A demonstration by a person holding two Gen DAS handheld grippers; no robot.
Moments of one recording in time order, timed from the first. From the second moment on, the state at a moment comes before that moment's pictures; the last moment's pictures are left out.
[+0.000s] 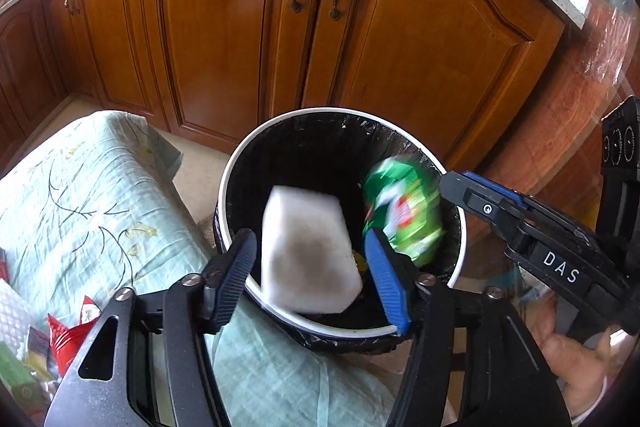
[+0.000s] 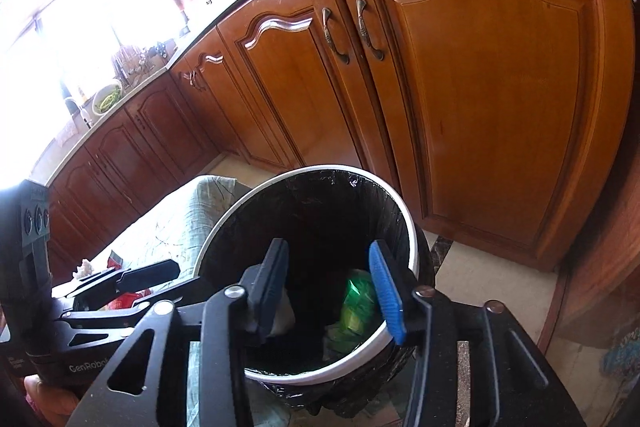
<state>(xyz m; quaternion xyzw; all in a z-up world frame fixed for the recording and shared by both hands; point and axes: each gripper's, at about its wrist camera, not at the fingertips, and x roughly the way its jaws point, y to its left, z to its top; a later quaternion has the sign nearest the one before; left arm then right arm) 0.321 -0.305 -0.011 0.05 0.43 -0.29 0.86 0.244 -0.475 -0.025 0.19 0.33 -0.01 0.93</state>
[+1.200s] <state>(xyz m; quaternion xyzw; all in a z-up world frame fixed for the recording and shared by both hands) 0.175 -0.061 -0.010 -0.07 0.36 -0.14 0.92 0.163 -0.318 -0.037 0.21 0.32 0.12 0.91</state>
